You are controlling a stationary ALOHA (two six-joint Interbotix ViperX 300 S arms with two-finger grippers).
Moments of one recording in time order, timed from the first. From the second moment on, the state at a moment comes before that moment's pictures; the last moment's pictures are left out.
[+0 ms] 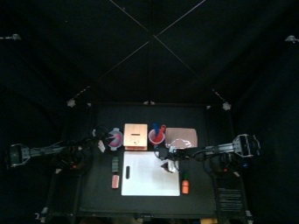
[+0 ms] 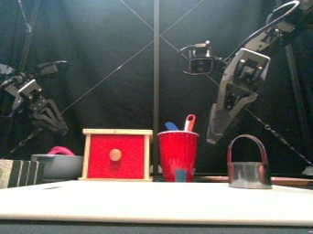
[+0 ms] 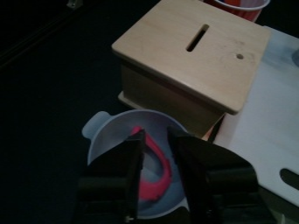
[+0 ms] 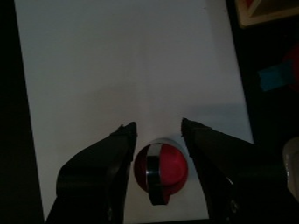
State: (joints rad) left arm 0.37 -0.70 1.35 -0.64 -0.16 0.50; right arm -0.02 -0.13 0.77 0.27 0.28 -0.05
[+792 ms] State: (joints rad) left arm -0.13 -0.64 1.20 -0.54 -0.38 0.51; right arm -0.02 -0.19 0.83 0.25 -0.29 -0.06
